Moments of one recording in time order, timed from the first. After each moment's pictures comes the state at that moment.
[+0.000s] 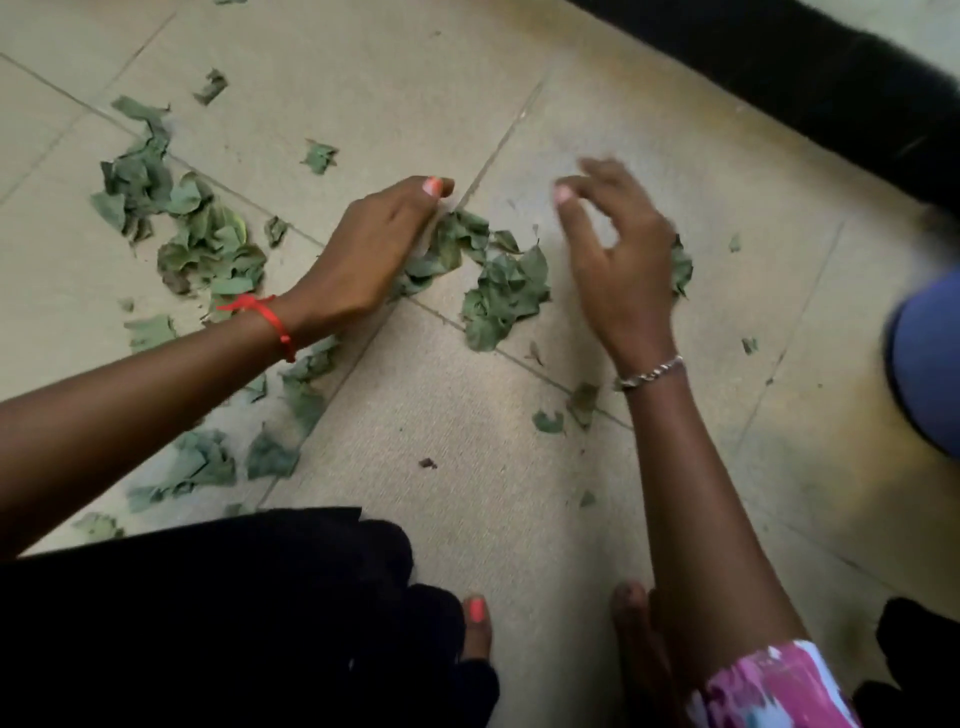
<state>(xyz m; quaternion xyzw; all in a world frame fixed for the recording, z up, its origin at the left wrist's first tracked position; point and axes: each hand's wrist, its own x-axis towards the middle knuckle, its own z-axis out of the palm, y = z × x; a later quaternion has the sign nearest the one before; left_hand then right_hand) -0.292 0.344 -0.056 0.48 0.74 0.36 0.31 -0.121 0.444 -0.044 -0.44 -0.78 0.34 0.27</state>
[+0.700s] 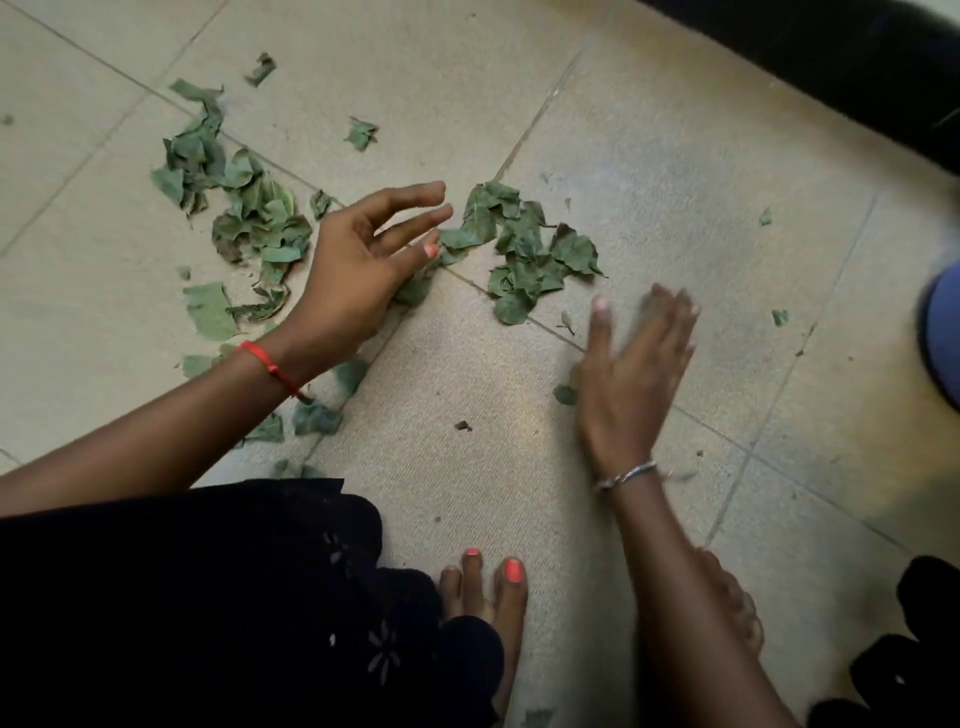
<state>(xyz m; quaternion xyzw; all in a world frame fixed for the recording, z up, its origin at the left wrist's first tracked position) -0.276 0.290 -0.046 0.31 0.65 0.58 0.39 -0.079 0.354 -0.084 -0.63 -0.70 0.25 0.21</state>
